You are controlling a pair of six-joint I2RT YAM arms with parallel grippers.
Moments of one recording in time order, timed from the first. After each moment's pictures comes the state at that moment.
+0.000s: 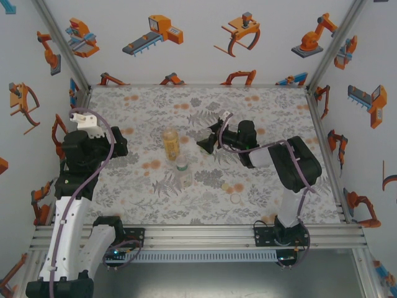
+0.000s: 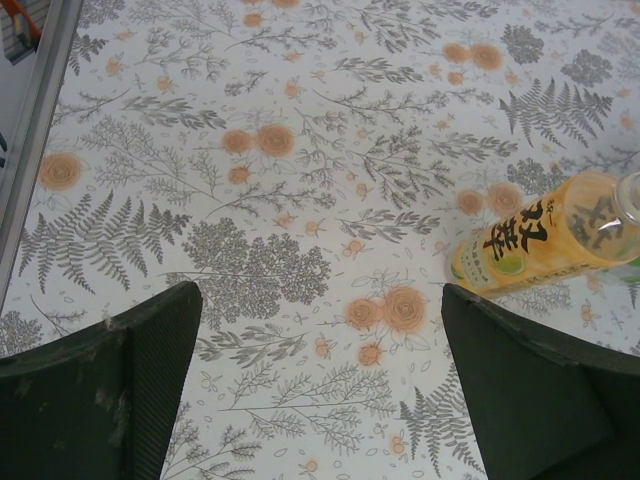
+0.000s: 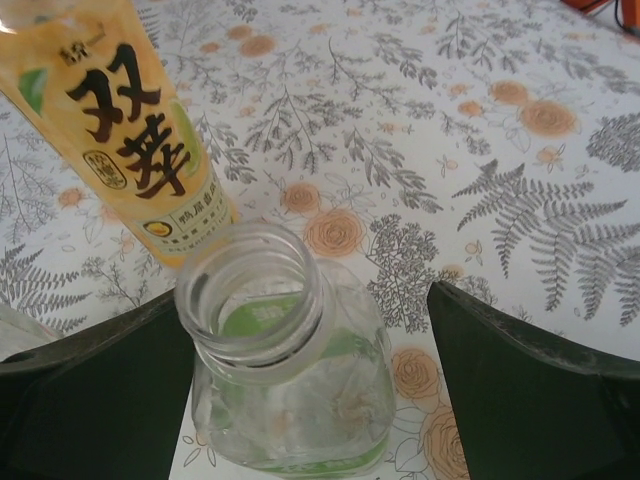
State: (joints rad) left arm -0.06 0.73 0.84 -0.49 0.00 -0.11; right arm 0.44 1.91 0.79 1.00 -0.69 0.03
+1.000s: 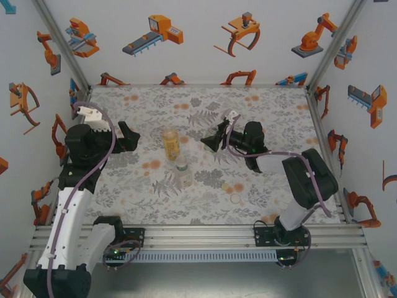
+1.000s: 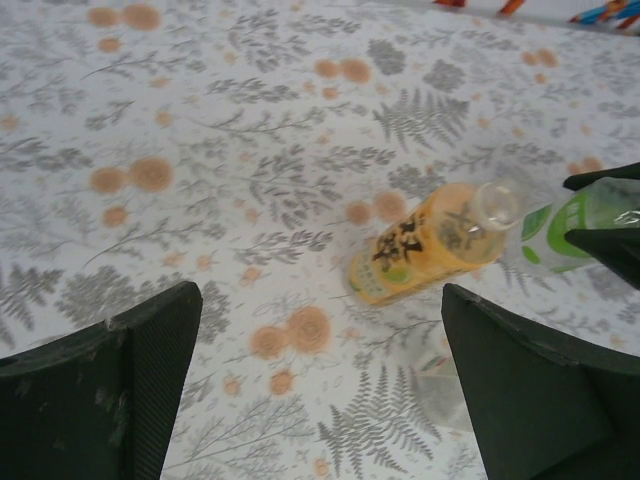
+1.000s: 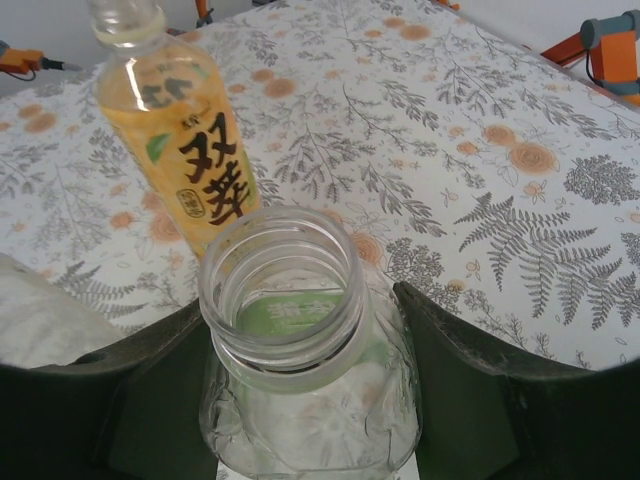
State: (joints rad) left arm -0.09 0.82 0.84 -0.34 0.25 -0.21; right arm 0.44 1.65 0.69 0.91 -0.67 0.06
